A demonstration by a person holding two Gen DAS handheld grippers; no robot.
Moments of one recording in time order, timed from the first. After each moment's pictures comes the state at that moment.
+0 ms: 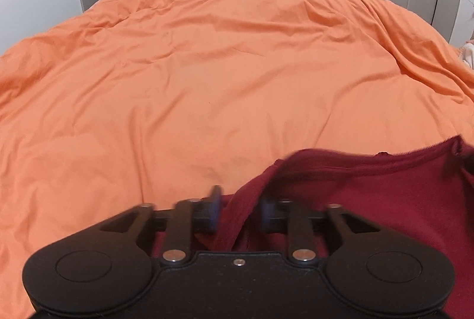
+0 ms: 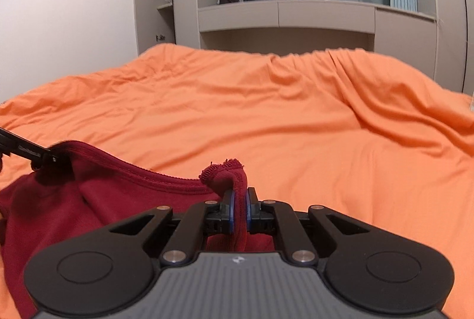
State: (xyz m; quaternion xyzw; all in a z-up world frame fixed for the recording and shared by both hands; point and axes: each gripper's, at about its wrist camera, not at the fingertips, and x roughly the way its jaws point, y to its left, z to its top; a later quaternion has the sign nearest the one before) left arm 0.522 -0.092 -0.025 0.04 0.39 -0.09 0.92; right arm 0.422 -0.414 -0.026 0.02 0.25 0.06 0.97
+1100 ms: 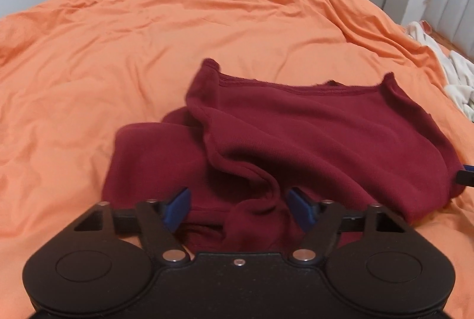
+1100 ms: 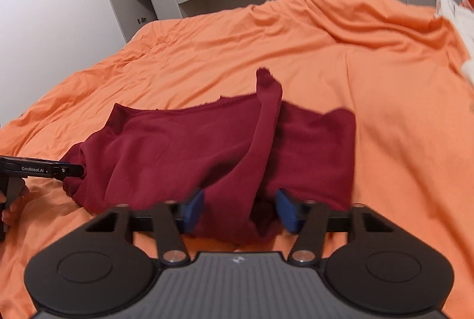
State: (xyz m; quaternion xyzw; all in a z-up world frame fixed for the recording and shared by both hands) left arm 0.409 -0.027 -0.048 0.03 0.40 -0.20 0.89; right arm 0.278 -0.404 -0.025 0.13 0.34 0.05 0.93
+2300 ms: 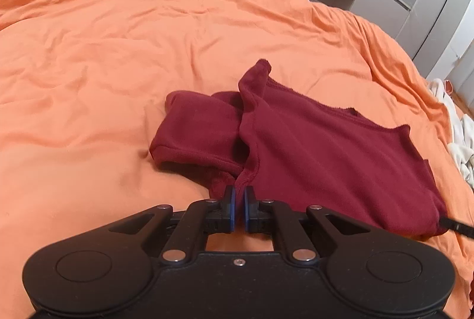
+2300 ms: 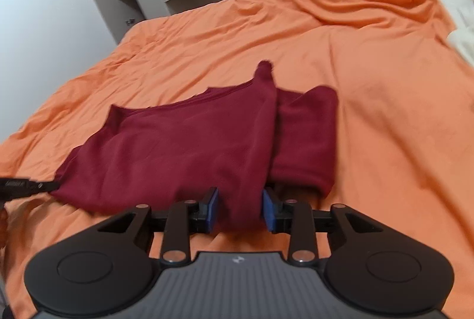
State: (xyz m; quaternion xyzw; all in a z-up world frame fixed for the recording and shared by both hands) left arm 0.372 0.022 -0.036 -0.10 0.41 -0.13 0.90; right arm 0.257 -0.421 -0.030 0.17 0.35 0.05 0.92
